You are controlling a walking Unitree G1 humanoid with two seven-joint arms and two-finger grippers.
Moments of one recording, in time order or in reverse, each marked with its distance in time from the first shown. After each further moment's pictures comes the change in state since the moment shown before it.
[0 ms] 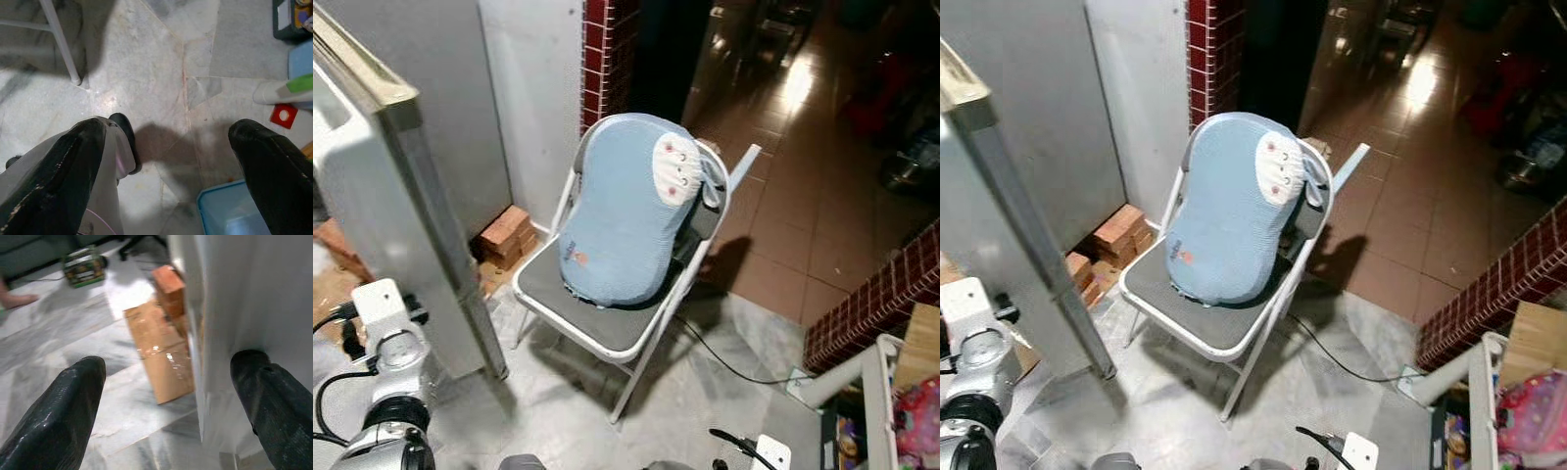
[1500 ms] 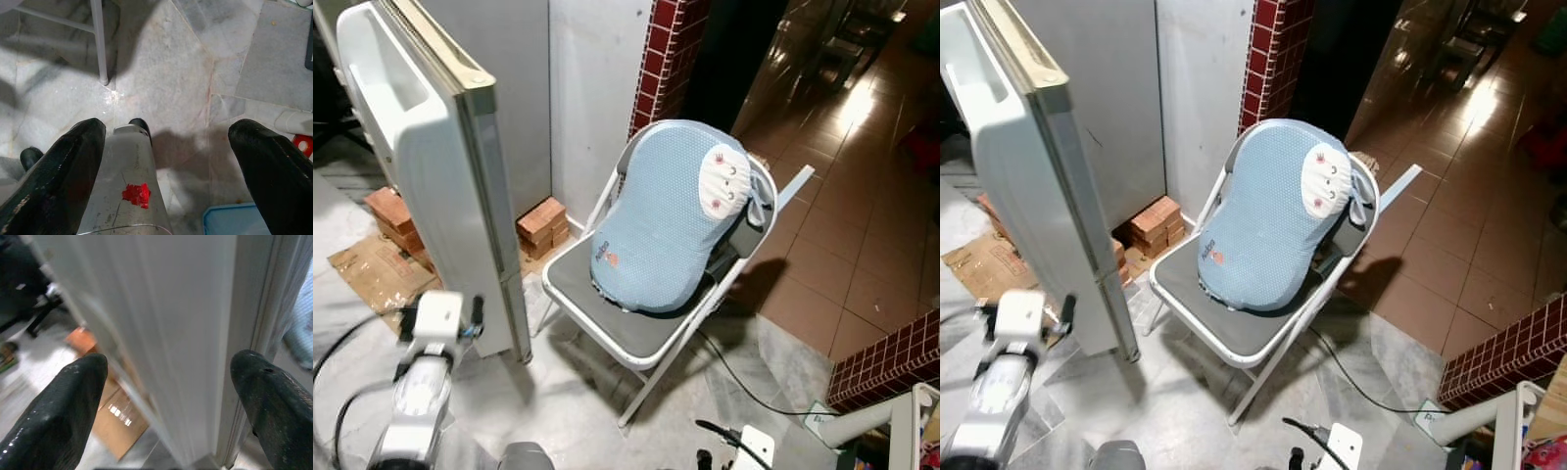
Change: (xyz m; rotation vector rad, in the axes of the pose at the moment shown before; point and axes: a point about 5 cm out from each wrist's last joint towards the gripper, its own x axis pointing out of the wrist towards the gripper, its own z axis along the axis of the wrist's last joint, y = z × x) left arm -0.048 -0.052 0.002 0.263 -0.290 -0.623; right arm 0.000 0.016 0.002 0.014 -0.003 0.038
